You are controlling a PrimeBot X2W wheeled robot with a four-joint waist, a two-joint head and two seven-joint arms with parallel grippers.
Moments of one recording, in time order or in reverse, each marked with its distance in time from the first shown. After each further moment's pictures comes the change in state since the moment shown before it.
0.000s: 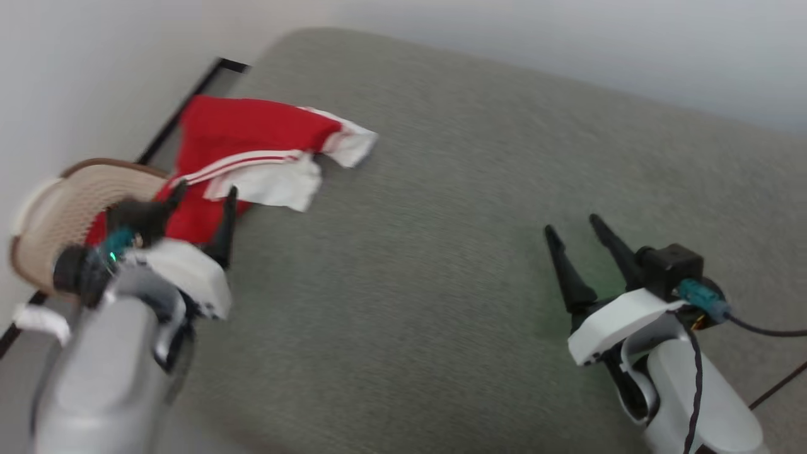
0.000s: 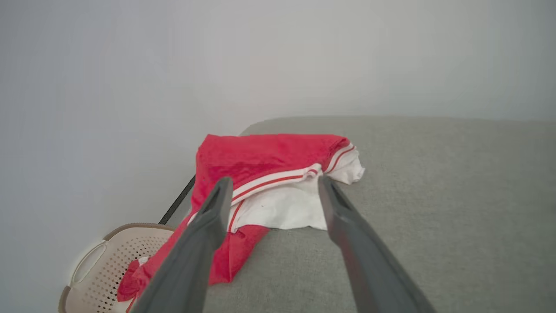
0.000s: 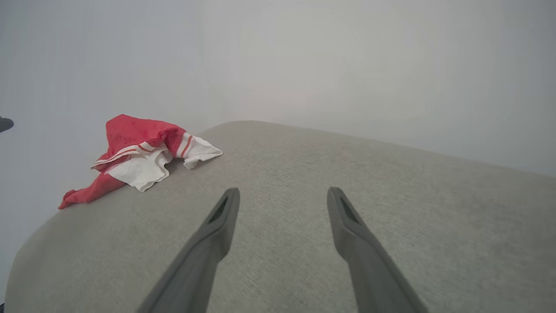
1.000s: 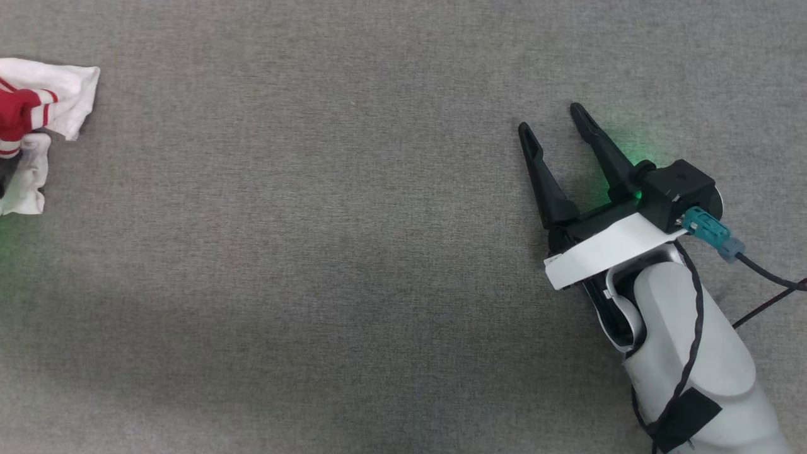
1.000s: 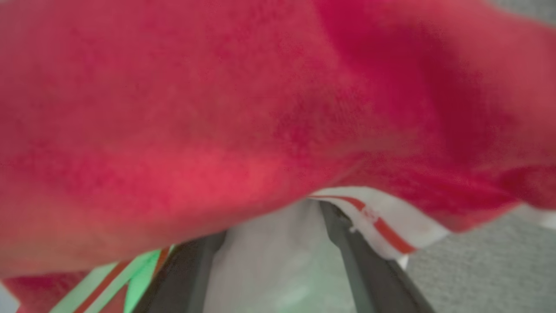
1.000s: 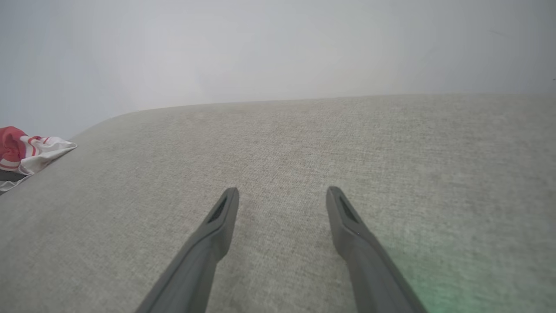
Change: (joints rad) left arm -0.470 0.451 -0.377 0.411 -0.635 -0.004 0.585; right arm -0.156 0.035 -0.004 -0.126 -0.051 0.003 -0.008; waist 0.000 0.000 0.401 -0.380
